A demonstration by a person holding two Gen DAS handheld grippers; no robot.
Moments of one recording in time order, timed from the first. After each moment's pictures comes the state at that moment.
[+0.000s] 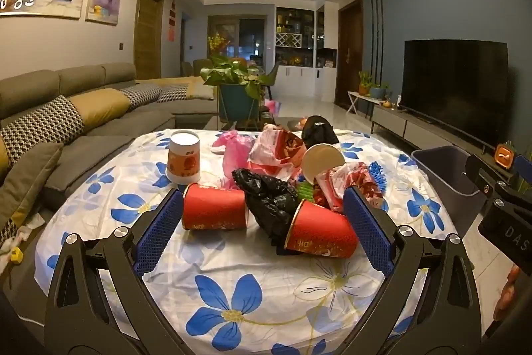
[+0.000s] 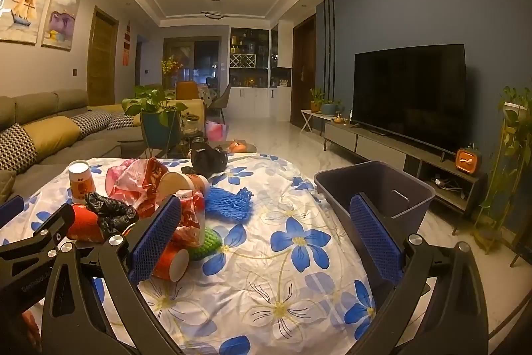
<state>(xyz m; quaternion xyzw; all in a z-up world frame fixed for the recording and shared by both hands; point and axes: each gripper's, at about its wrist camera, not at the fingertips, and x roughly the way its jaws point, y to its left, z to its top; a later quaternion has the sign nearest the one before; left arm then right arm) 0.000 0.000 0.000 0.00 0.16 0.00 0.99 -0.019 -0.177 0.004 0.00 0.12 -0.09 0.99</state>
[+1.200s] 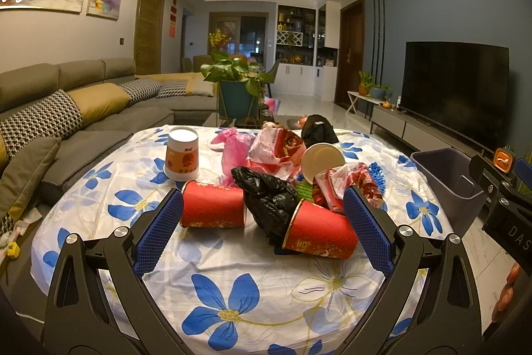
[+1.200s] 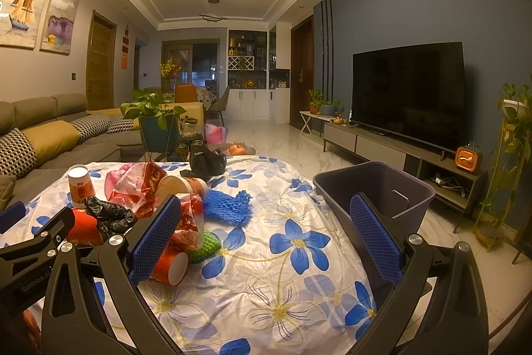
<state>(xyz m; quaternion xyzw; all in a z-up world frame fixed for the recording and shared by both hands) 0.000 0.003 0.002 -0.02 0.17 0.00 0.99 -0.017 -0.179 0.010 0.01 0.12 -0.10 0.99</state>
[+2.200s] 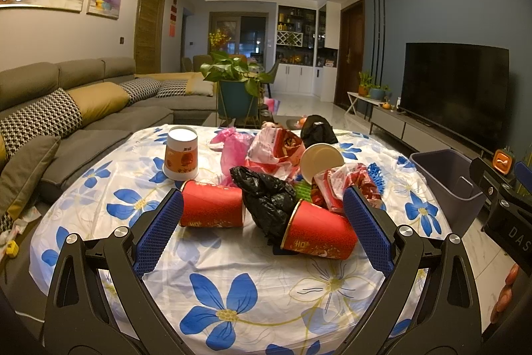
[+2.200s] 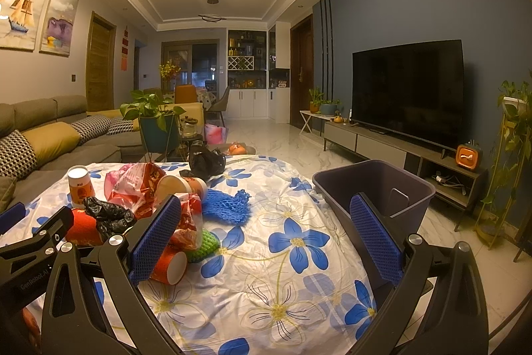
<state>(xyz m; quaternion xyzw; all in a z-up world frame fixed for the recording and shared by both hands) 0.003 0.002 -0.001 -0.02 0.17 0.00 0.99 -0.019 -0.182 0.009 0.01 0.12 -0.10 0.99</state>
